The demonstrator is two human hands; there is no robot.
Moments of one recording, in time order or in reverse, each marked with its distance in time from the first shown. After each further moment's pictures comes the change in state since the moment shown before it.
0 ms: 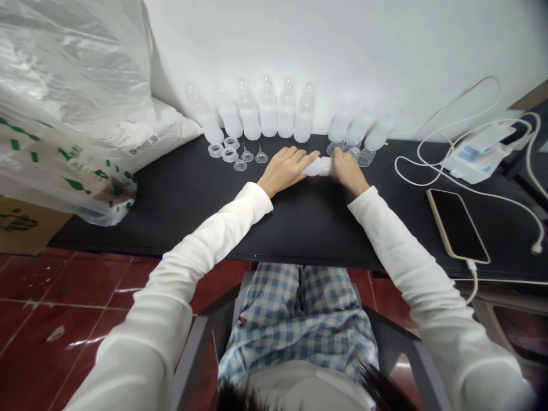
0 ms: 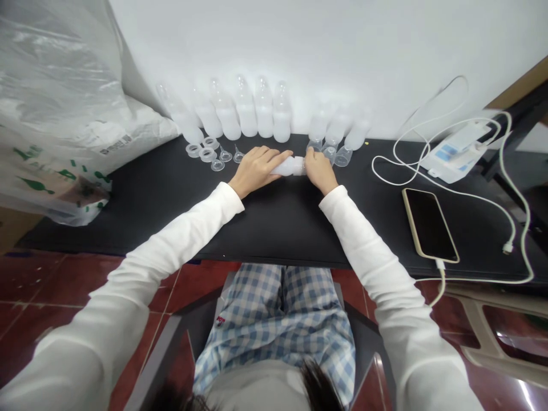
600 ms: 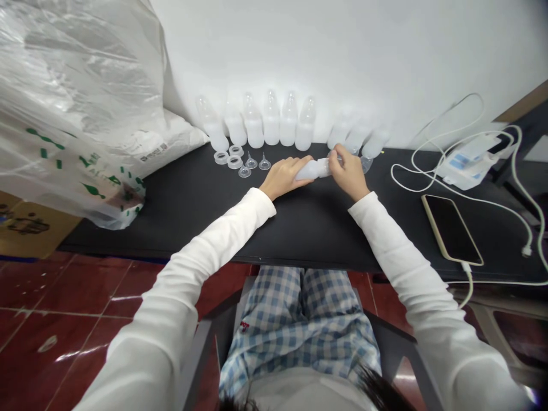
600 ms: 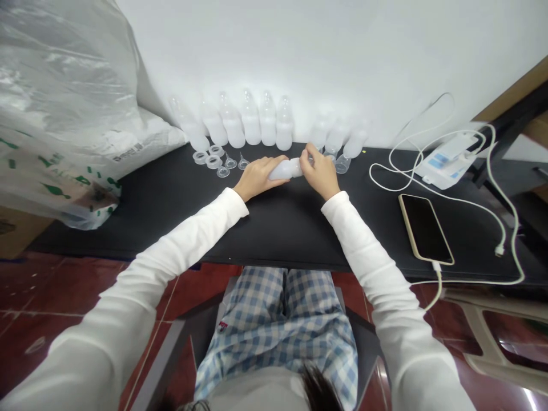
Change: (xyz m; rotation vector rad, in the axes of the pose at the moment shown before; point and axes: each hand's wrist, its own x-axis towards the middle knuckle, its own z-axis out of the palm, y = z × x) left_hand -0.002 0.000 0.005 -0.123 0.036 -0.151; right_hand -0.010 -0.026 -0.018 -0.082 0.157 -0.059
